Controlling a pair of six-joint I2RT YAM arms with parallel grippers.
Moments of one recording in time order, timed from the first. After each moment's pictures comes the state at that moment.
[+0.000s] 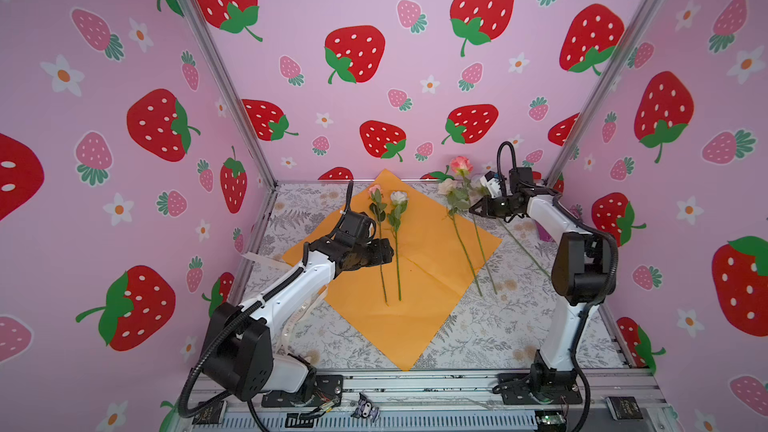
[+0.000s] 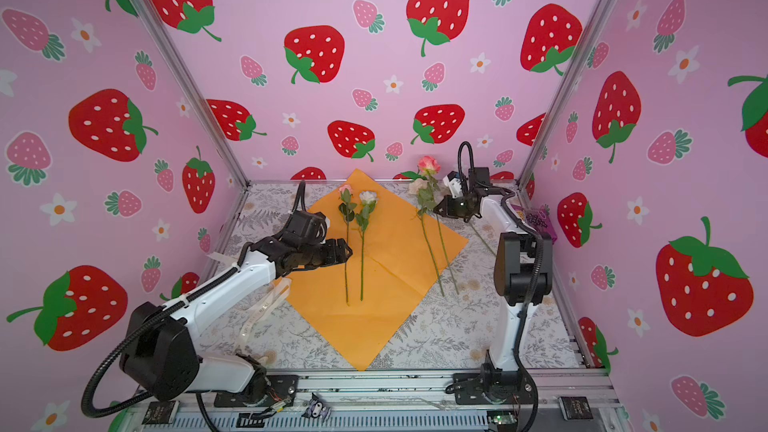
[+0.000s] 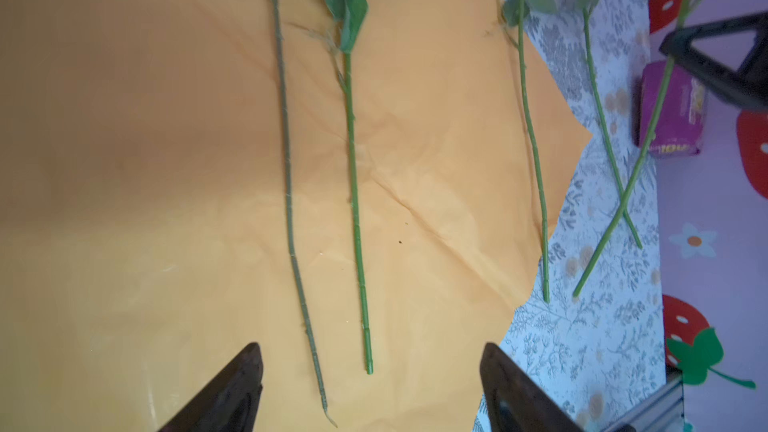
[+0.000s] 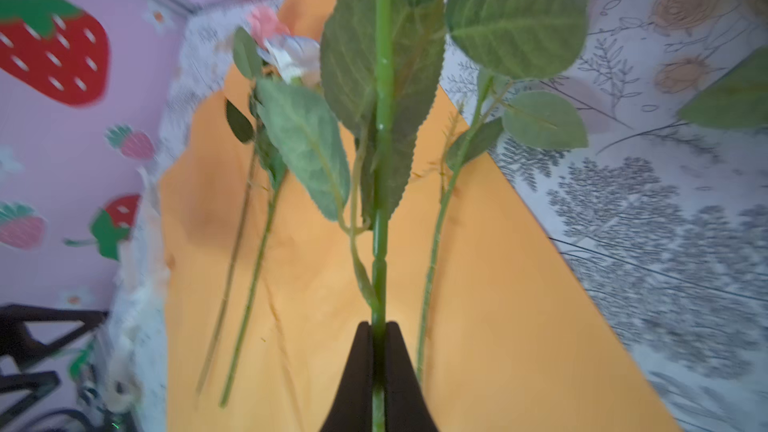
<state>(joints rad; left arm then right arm) -0.43 1.37 1.05 -0.56 0.12 -0.59 0.16 1.98 1.58 -0.52 -0.70 0.14</state>
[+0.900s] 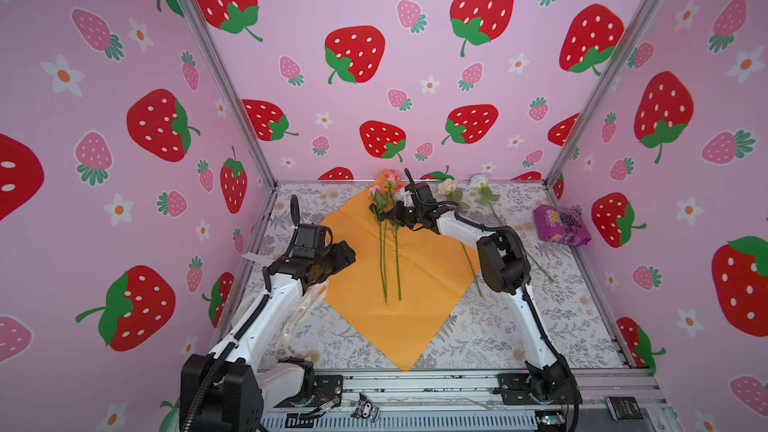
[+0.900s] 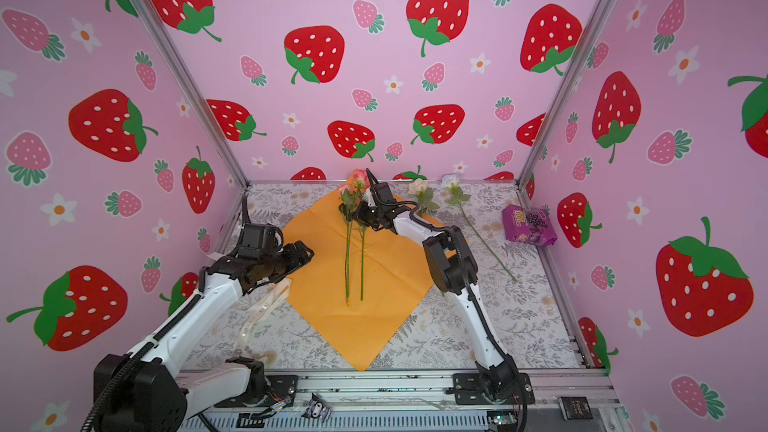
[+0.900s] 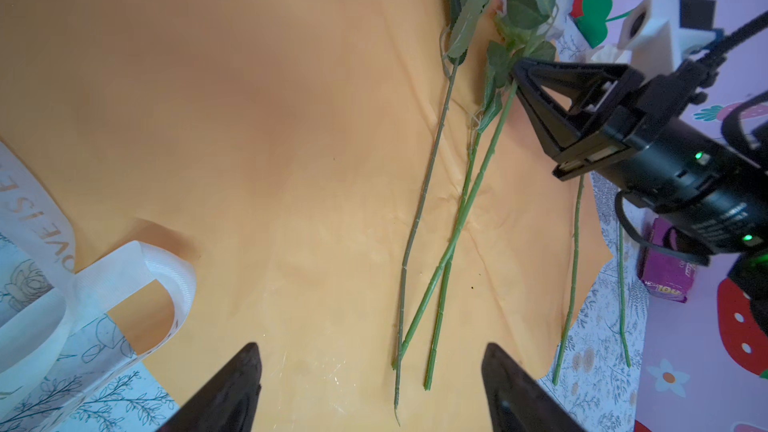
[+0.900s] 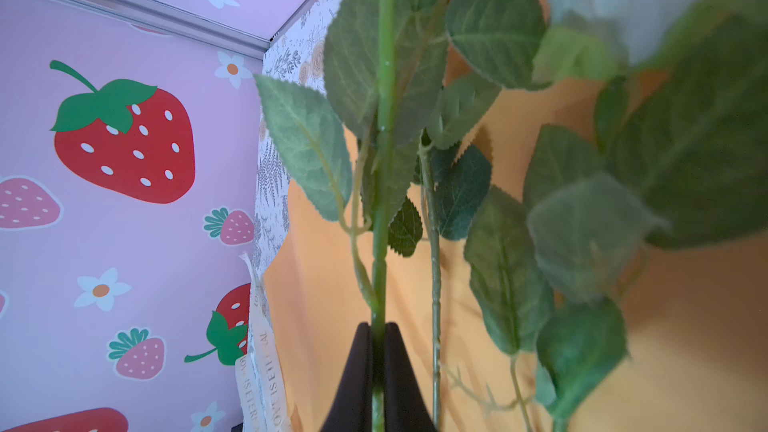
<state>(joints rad) -0.16 1.18 0.85 -0.57 0.20 -0.68 0.67 2.48 2.02 -0.14 -0.45 0.86</state>
